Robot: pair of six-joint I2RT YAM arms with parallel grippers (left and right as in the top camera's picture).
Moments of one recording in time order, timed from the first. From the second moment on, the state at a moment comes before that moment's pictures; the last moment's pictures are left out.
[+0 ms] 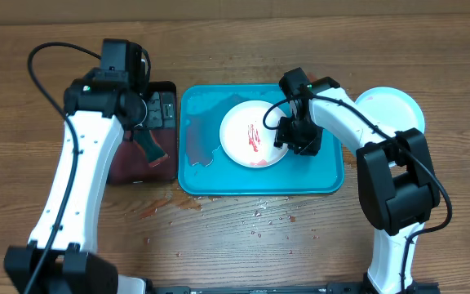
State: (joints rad) left arm -0.09 1.62 1.51 -1.10 -0.10 -0.20; right arm 0.37 2.10 1.51 -1.01 -0.12 0.59
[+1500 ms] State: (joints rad) left arm 0.02 1.66 1.06 -0.53 0.01 0.70; right arm 0.37 1.81 1.56 -1.16 -0.11 0.51
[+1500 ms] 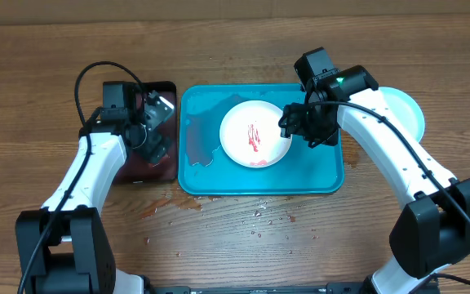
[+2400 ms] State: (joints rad) left arm 0.09 1.83 1.06 -0.52 0.14 0.85; right arm 0.37 1.81 1.56 -1.16 -0.11 0.51
